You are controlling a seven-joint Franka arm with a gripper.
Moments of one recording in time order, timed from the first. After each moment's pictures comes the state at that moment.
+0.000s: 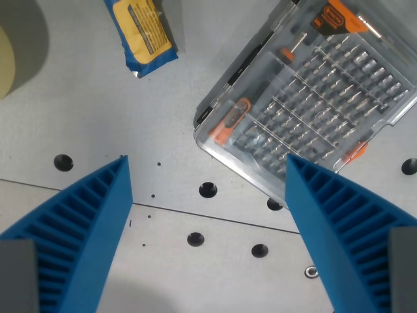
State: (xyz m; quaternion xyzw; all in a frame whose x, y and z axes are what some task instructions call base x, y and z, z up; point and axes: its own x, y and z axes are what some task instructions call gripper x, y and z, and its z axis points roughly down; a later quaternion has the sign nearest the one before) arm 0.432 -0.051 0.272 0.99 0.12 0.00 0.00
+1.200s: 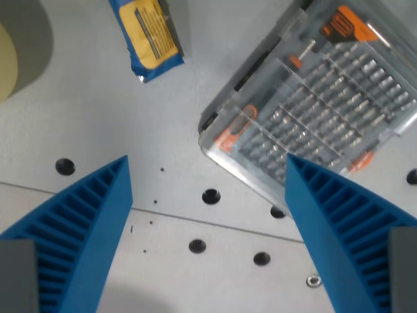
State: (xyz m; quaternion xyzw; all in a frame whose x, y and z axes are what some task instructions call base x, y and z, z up) arm 0.437 -0.043 0.262 0.99 0.14 -0.01 0.00
